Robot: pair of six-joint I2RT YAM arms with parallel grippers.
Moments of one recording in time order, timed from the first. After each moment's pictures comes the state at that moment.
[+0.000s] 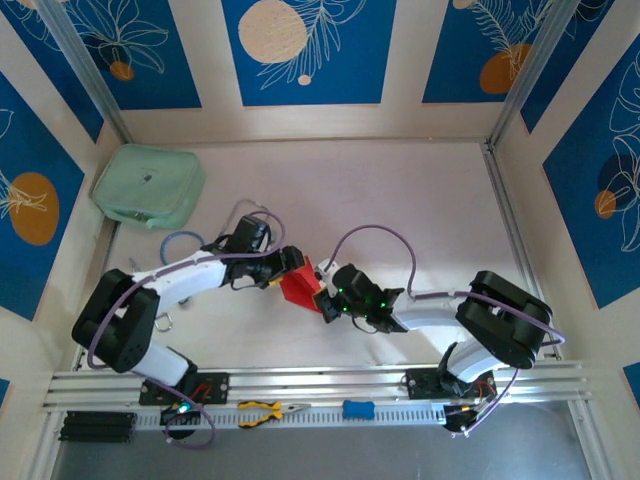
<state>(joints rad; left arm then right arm) -0.55 1.50 0.79 -0.24 0.39 -0.92 0.97 1.49 0.50 0.29 0.00 0.31</state>
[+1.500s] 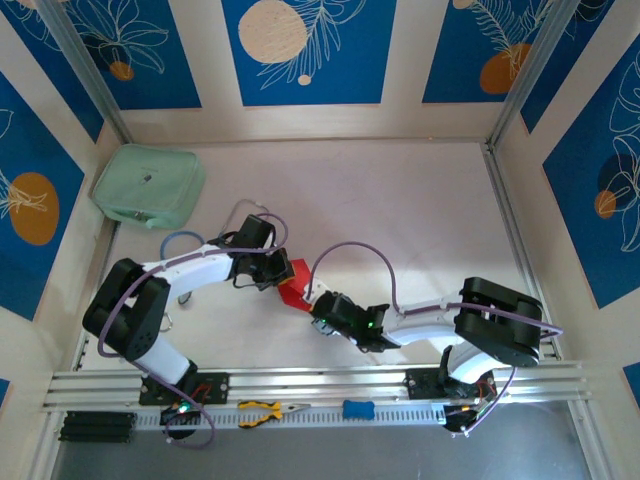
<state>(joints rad) -0.55 1.57 0.83 -0.33 0.41 -0.94 1.20 1.51 0.54 0.16 0.40 0.17</state>
